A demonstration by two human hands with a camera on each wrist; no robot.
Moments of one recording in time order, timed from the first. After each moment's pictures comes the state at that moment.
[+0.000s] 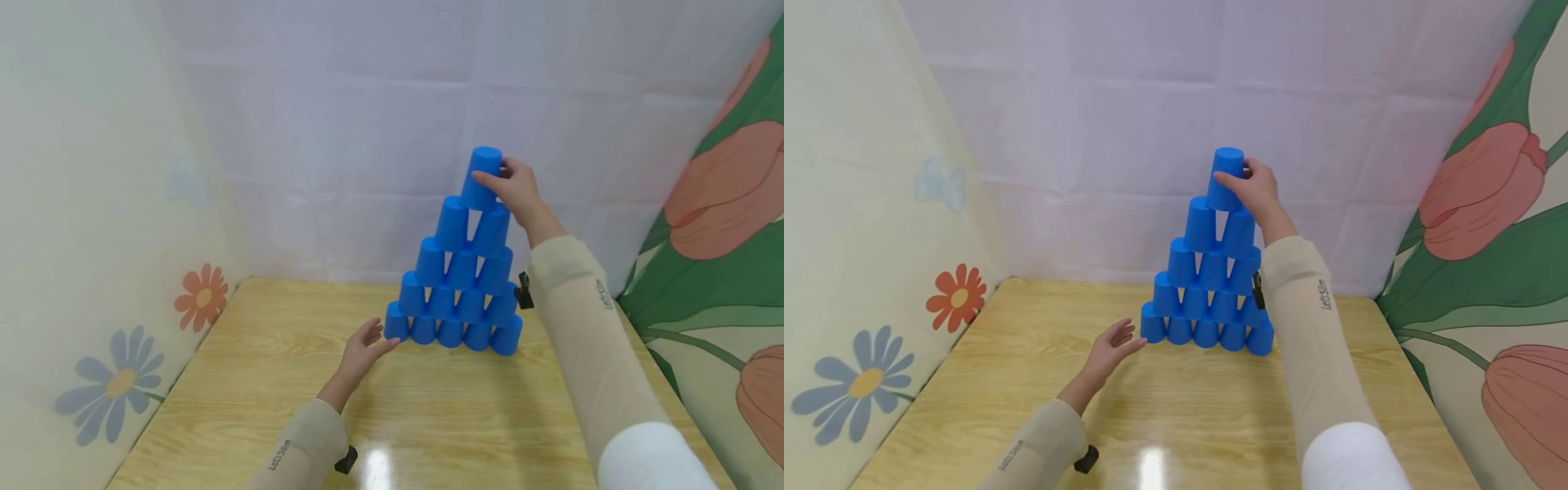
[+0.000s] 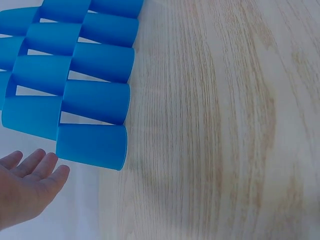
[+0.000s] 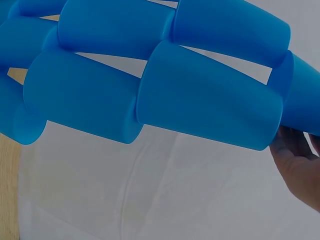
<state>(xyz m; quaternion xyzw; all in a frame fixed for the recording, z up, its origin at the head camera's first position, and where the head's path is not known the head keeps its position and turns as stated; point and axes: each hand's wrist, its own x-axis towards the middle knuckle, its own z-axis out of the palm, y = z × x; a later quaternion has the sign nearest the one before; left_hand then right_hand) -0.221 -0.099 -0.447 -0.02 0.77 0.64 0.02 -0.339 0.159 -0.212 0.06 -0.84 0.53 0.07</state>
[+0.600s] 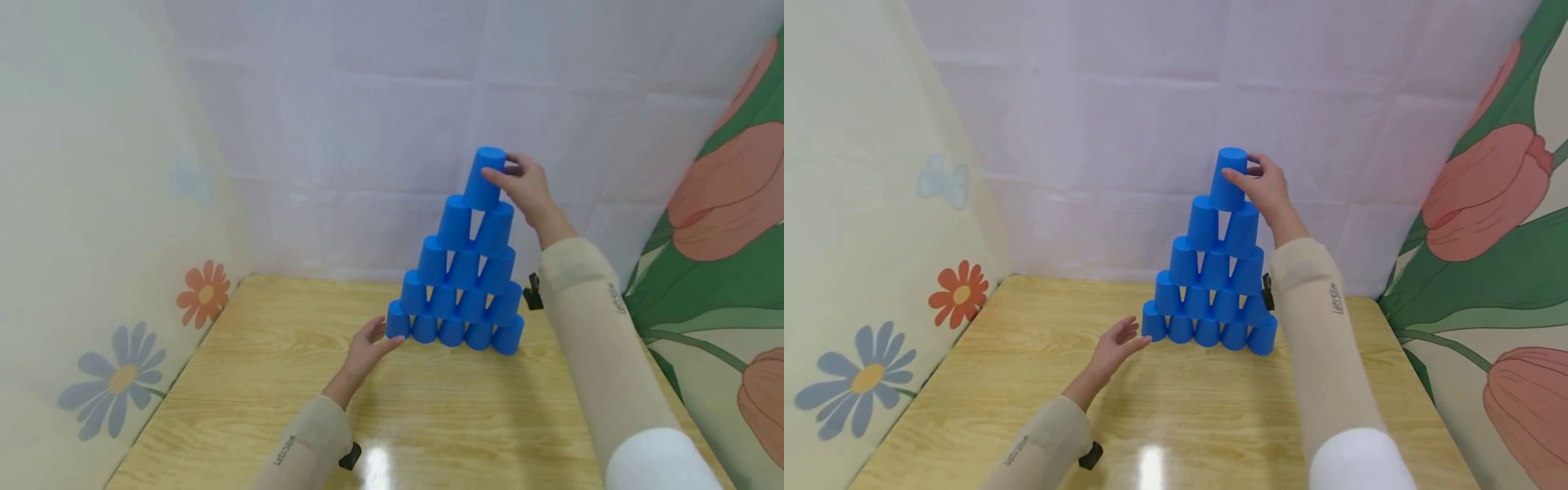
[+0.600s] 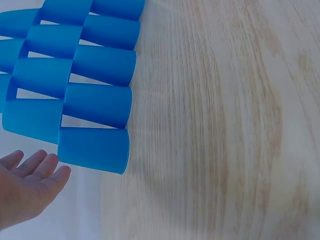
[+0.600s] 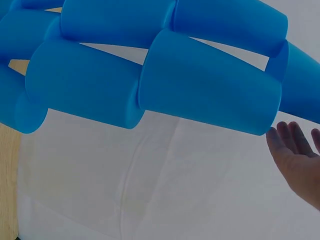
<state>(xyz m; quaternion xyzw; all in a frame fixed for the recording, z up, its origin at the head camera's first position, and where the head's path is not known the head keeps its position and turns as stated) -0.226 -0.091 -0.452 -0.01 0.78 0.63 0.02 -0.335 0.172 -0.214 0.06 -0.85 0.52 0.09</state>
